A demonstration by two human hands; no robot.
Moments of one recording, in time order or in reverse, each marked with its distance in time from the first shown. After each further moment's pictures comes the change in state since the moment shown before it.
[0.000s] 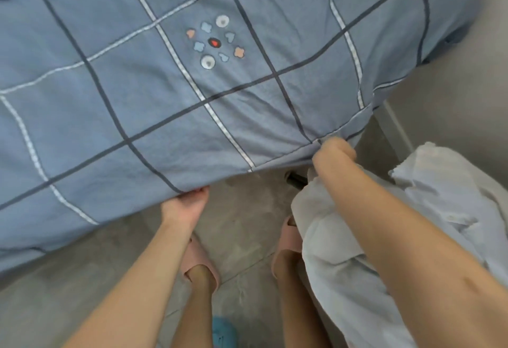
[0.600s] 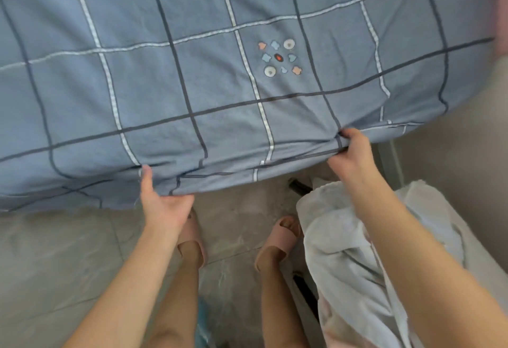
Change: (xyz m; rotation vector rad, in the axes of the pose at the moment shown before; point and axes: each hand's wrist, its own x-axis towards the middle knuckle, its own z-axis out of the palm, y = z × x) left_hand -0.101 0.051 -0.034 -0.169 -0.063 0.138; right_hand -0.105 -0.031 -0.025 0.406 -0.694 0.030
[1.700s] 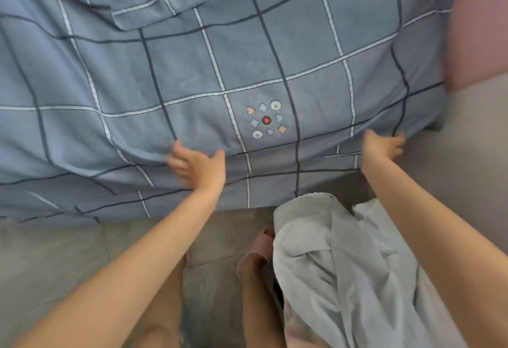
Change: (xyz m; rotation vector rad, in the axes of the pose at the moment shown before) left_hand -0.015 -0.077 0.079 1.422 0.449 0.555; right_hand 0.046 -0.099 -0.032 -0.868 0.595 -0.452
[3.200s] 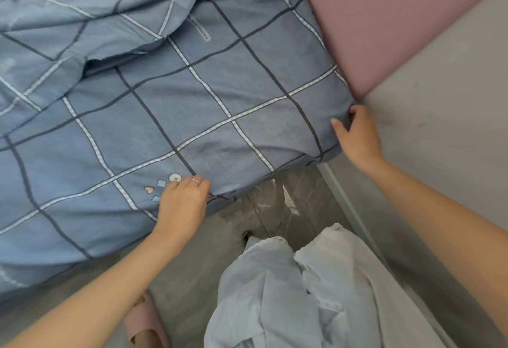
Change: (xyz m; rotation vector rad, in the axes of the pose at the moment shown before) left_hand -0.029 0.087 0.119 0.994 -0.219 1.404; right_hand 0.165 -0.031 -0.076 -0.316 -0.095 -0.645
